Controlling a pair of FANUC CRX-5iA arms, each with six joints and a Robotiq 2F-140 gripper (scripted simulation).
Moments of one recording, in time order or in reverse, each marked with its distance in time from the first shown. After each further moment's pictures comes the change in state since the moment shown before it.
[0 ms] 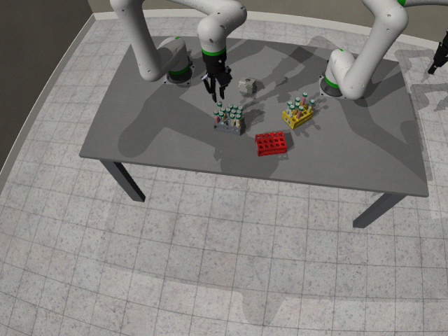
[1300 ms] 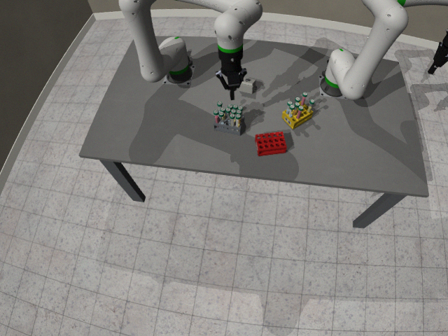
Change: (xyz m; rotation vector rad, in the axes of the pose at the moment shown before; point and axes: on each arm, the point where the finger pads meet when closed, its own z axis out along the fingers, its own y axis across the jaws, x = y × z) left arm 0.000 0.000 0.000 0.000 0.000 0.000; right arm 0.044 -0.047 -0.025 0.000 0.000 0.376
